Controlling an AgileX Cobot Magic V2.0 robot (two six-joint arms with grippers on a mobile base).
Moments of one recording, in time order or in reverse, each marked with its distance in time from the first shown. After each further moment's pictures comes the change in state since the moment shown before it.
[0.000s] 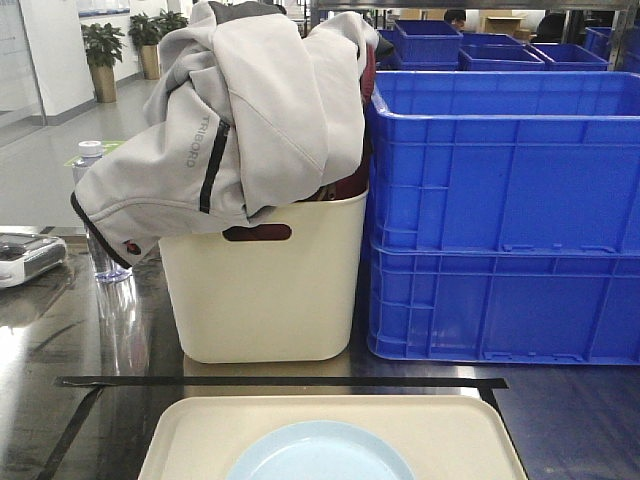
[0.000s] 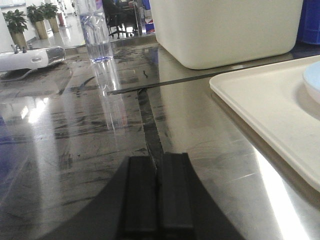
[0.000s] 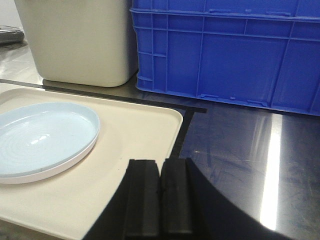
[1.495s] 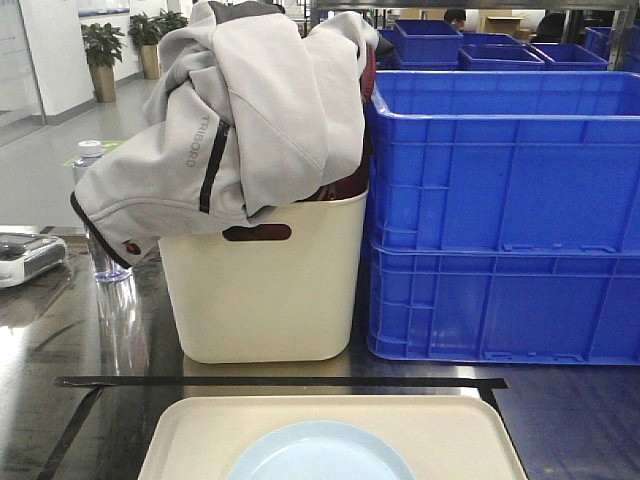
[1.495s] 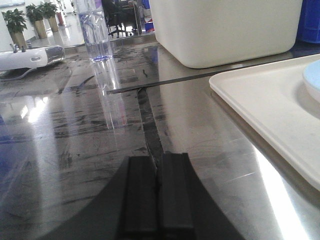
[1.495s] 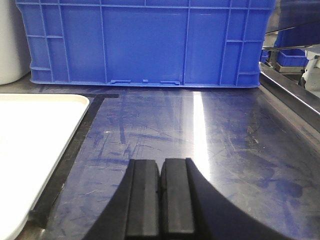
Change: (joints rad) left arm 0.000 0.000 0.002 0.003 0.000 -0.003; right arm -0.343 -0.096 0.434 -0.023 -0.449 -0.004
